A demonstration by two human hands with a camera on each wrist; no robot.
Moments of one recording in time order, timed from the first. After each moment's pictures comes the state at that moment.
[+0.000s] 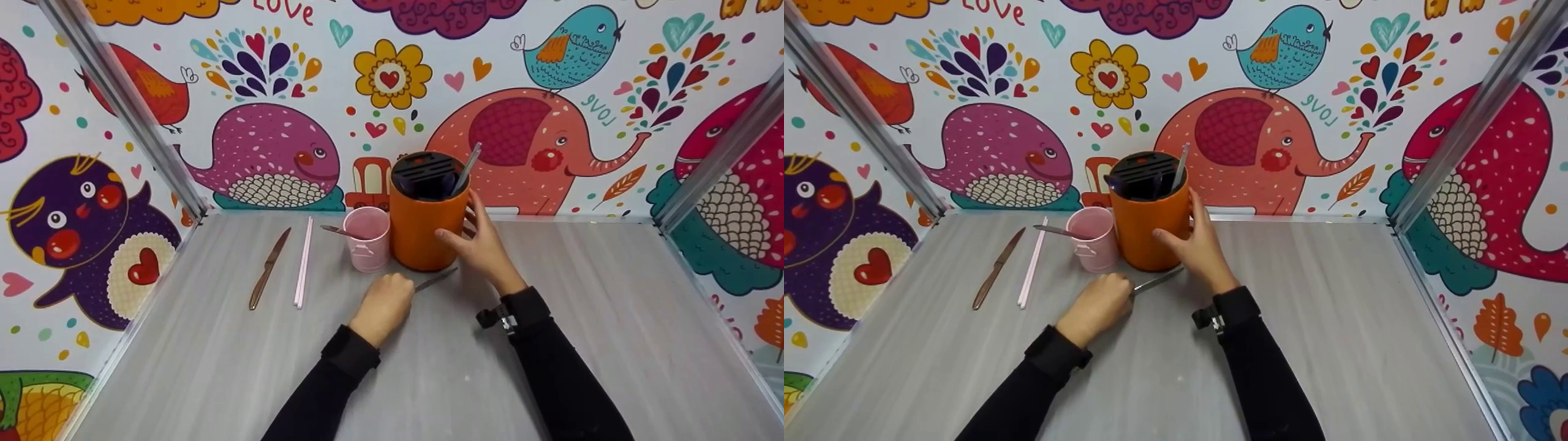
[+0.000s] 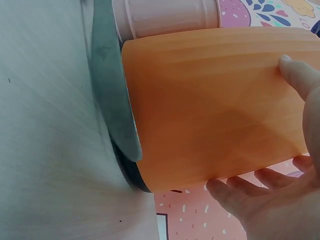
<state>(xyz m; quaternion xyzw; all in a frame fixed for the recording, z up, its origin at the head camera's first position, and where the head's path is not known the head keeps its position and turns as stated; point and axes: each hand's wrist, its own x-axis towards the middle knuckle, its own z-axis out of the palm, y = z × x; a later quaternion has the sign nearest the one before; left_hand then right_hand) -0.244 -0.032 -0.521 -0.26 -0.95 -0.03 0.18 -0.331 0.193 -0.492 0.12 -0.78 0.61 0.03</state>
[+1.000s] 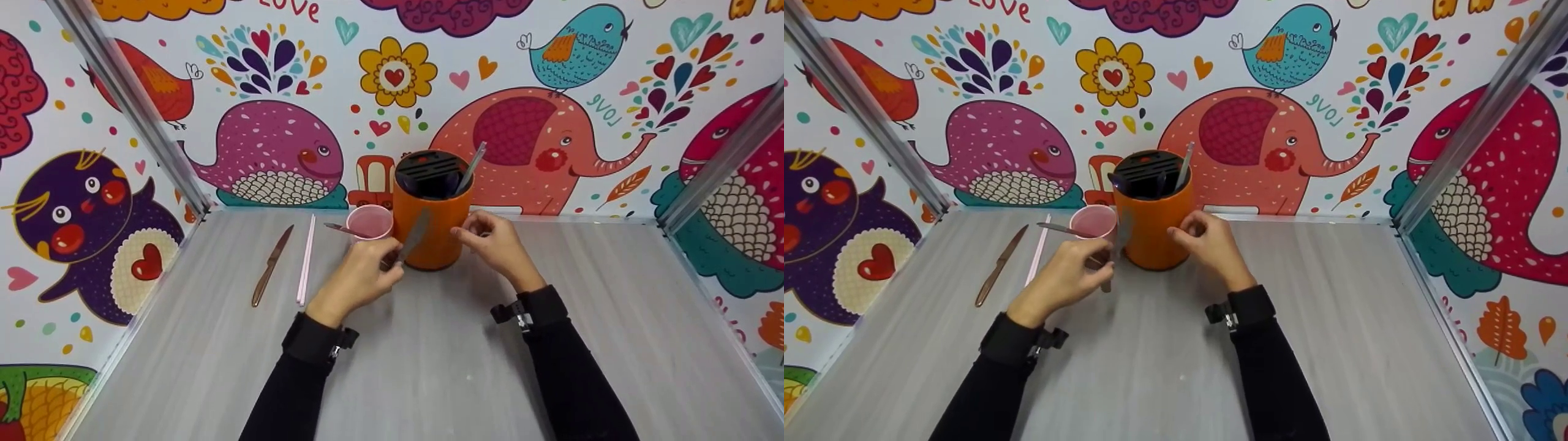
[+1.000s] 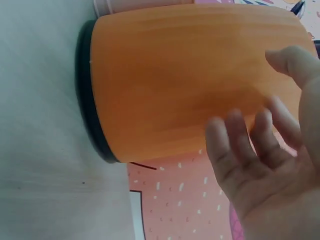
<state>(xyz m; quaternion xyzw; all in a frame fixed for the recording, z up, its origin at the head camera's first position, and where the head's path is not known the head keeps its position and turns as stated) -0.253 -0.087 -0.449 -0.28 -0.88 -0.36 0.10 -0.322 0.212 -0.474 0.11 -0.84 0.53 0.02</state>
